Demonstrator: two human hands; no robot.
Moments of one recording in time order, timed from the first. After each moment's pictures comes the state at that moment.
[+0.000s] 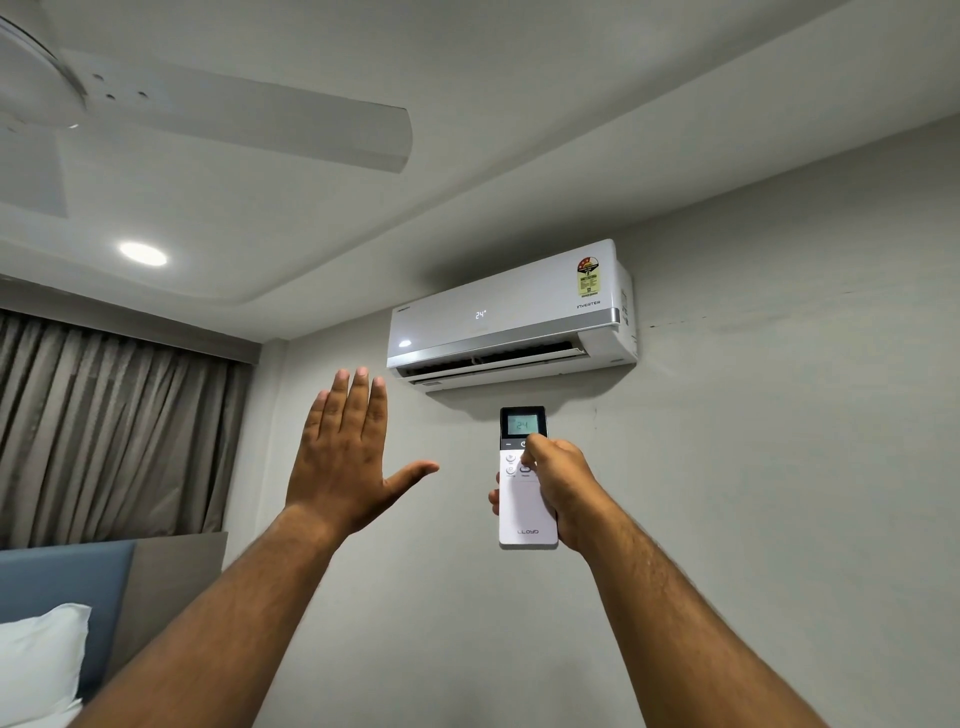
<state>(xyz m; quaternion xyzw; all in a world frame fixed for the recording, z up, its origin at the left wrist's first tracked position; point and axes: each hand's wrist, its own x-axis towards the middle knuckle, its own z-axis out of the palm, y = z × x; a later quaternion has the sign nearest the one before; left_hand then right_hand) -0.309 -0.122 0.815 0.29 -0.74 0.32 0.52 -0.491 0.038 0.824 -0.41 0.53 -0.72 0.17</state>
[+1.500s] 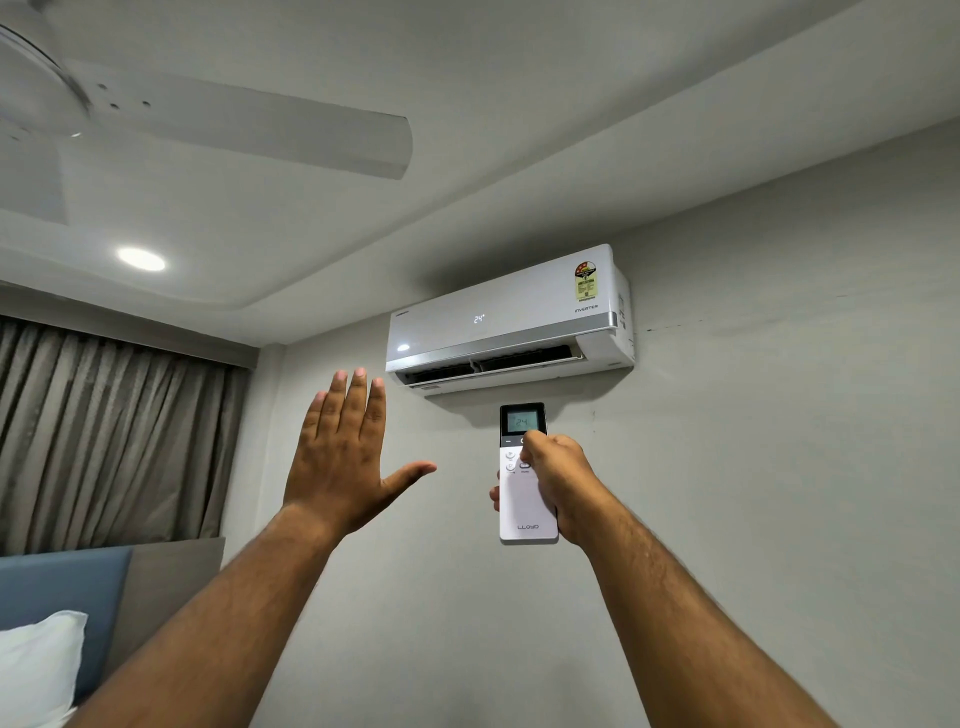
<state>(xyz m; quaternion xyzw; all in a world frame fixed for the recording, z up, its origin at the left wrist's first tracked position) -0.299 -0.120 0.819 0.29 -0.74 0.32 0.52 -0.479 0.044 0.832 -0.41 0.53 -0.73 0.15</state>
